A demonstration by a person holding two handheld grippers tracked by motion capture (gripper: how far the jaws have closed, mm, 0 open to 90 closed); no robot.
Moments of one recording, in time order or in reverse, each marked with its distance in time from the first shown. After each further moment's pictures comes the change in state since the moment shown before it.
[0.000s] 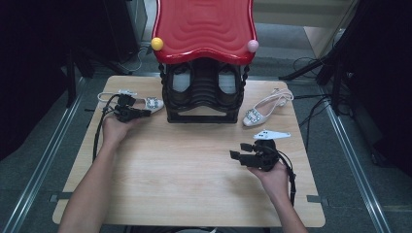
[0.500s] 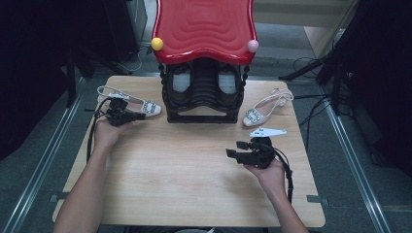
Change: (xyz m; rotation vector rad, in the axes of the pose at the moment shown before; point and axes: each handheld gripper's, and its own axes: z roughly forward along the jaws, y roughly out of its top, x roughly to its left) left arm 0.007 -0.017 -0.023 0.001 -0.032 -0.018; right arm 0.003 0.008 0.008 0.001 0.027 -0.025
